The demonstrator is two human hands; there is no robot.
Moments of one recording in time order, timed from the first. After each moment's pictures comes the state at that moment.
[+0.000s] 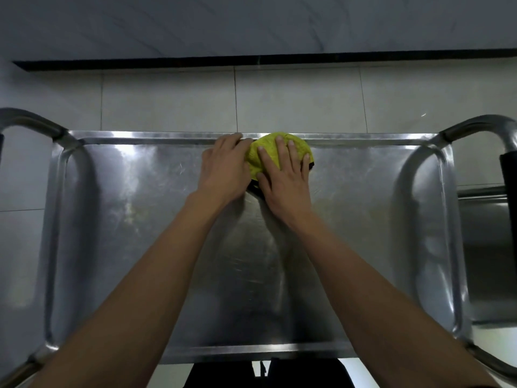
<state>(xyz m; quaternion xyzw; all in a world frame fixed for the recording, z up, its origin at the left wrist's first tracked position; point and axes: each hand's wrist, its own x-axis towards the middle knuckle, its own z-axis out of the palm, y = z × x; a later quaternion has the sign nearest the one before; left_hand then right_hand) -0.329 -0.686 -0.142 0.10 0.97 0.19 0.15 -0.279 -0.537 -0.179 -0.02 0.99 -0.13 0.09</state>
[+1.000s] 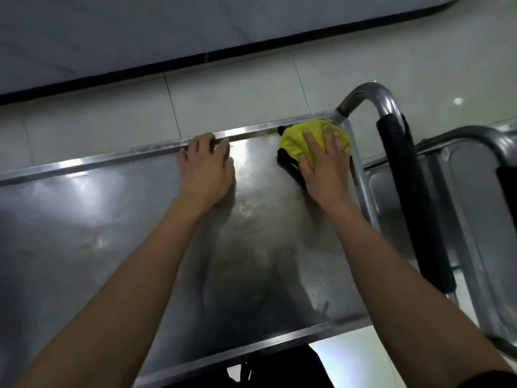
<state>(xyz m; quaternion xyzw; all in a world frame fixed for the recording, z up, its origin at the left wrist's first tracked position) -0.319 -0.526 -0.162 0.17 0.97 0.11 0.13 -0.243 -0.275 -0.188 0.18 0.98 -0.12 0.04</state>
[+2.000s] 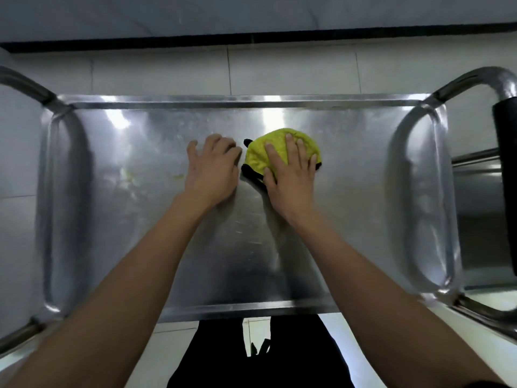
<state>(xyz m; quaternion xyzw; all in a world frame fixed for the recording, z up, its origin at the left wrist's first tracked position) -0.256 -0.706 -0.159 0.17 0.97 0.05 0.14 -0.206 -0.532 -0.181 0.06 0.98 -0.15 0.10</state>
